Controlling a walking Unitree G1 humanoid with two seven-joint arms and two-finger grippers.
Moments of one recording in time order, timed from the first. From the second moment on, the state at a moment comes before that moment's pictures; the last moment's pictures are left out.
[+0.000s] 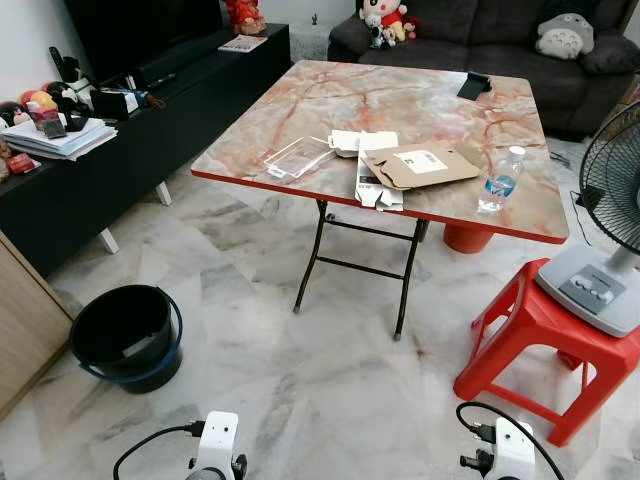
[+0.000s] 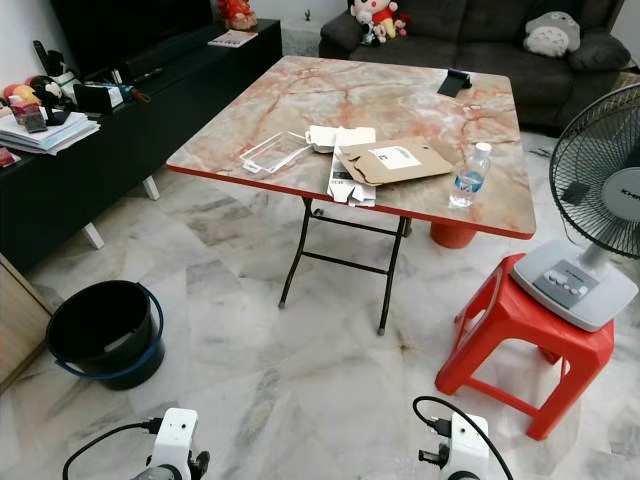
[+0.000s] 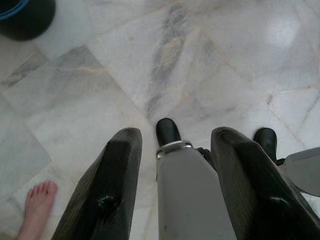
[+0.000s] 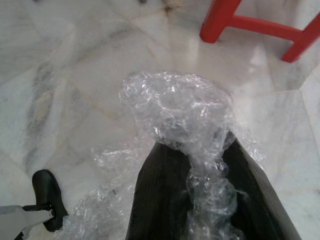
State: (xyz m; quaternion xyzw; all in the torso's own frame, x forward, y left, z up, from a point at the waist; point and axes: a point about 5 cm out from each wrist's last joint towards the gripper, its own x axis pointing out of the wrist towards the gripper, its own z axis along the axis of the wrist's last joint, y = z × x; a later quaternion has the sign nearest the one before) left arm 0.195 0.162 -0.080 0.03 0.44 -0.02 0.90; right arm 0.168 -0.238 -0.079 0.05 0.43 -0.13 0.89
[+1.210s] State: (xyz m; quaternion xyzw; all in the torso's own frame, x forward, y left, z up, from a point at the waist) left arm 0.191 0.158 -0.083 0.03 0.45 -0.03 0.89; right arm 0.175 -0.237 -0.076 0.04 0.42 -0.13 0.90
